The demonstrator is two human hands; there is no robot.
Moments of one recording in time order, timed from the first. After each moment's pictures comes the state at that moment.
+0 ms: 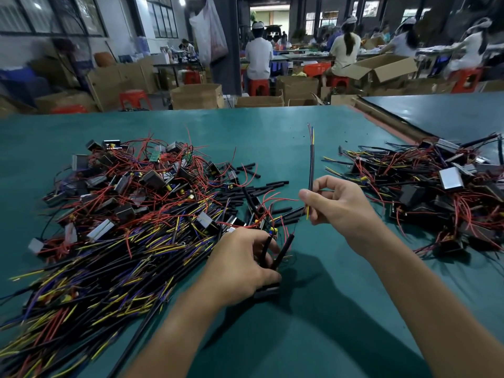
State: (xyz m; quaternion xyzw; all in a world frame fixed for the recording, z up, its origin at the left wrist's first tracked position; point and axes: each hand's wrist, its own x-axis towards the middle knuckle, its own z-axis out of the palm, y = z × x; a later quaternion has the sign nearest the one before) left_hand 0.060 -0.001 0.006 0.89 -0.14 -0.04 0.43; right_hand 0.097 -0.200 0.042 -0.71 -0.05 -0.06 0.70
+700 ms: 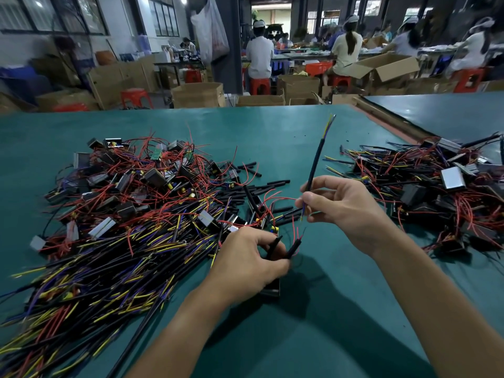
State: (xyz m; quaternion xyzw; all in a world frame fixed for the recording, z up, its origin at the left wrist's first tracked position) left_hand 0.056 -0.011 0.003 0.87 -0.15 0.01 0.47; right_hand 0.089 -0.200 0.050 -0.70 -0.10 -0.01 0.71
